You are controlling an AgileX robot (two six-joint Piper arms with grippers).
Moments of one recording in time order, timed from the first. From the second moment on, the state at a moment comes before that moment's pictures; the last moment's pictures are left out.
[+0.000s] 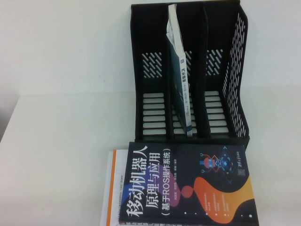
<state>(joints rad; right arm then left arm) 0.43 0.03 -0.30 -0.21 0.69 0.36 -0.08 -0.01 0.02 -0.19 0.36 0.11</state>
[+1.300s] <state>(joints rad) 0.43 0.03 -0.30 -0.21 0.69 0.36 -0.08 -0.01 0.02 -0.03 0.36 -0.08</state>
